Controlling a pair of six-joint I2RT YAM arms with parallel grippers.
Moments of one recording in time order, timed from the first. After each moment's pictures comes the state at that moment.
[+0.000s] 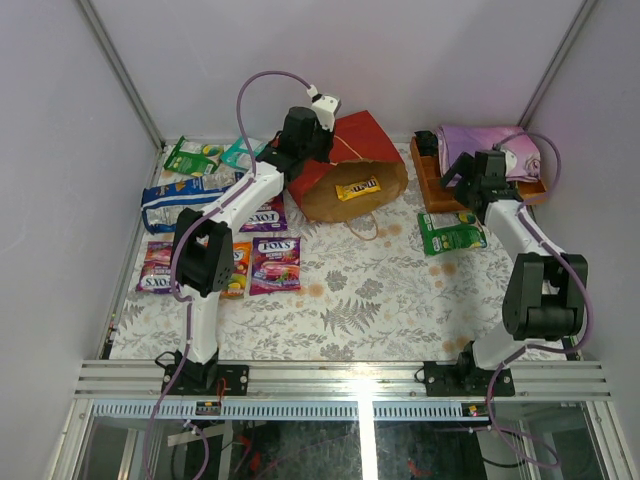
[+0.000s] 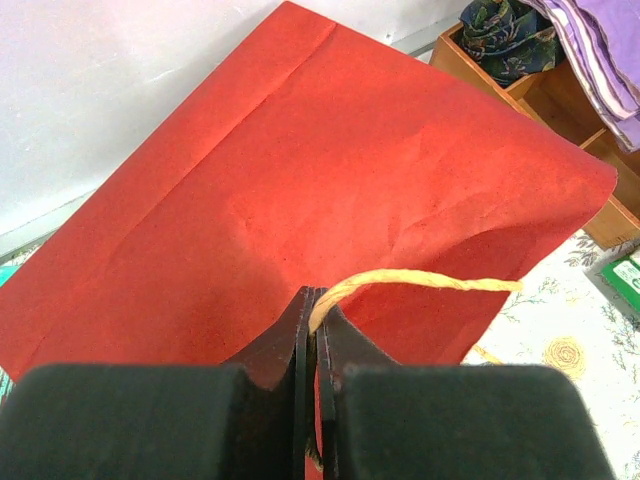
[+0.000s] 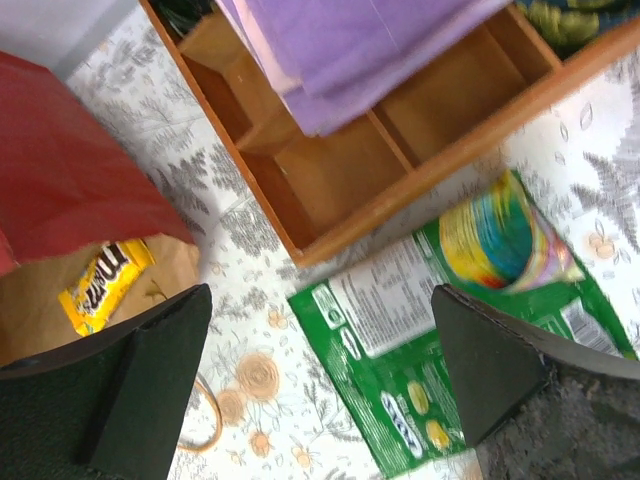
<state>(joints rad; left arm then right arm) -0.44 2.07 1.84 -0.13 0.06 -0.01 -0.03 1.61 1.15 -0.22 0.11 0.57</state>
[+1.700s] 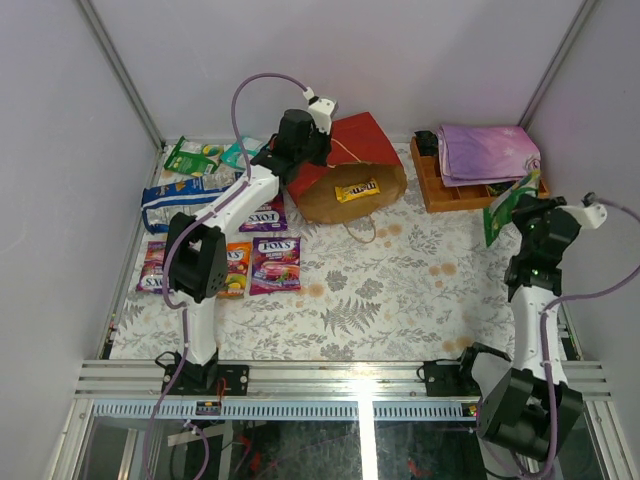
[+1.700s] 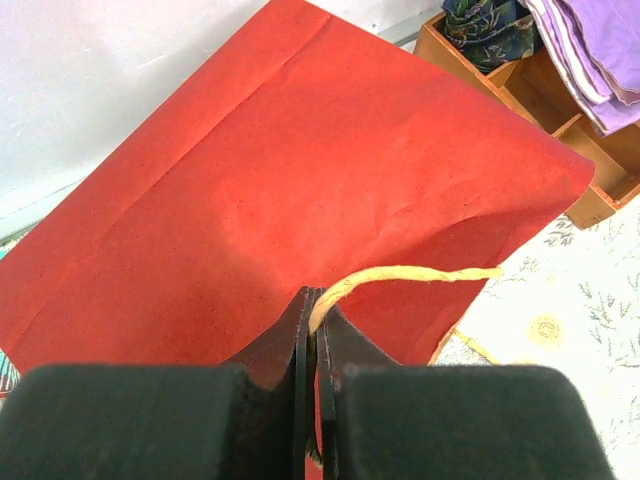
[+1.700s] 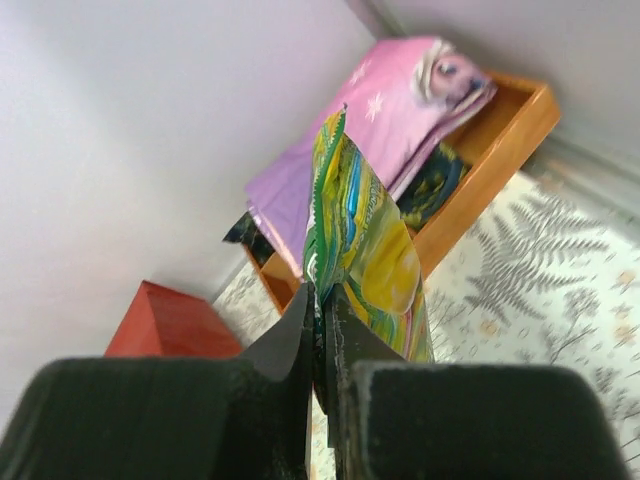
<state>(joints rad) -0.44 2.00 1.76 -0.13 0.09 -0.02 -0.37 0.95 0.58 0.23 0.02 0.78</state>
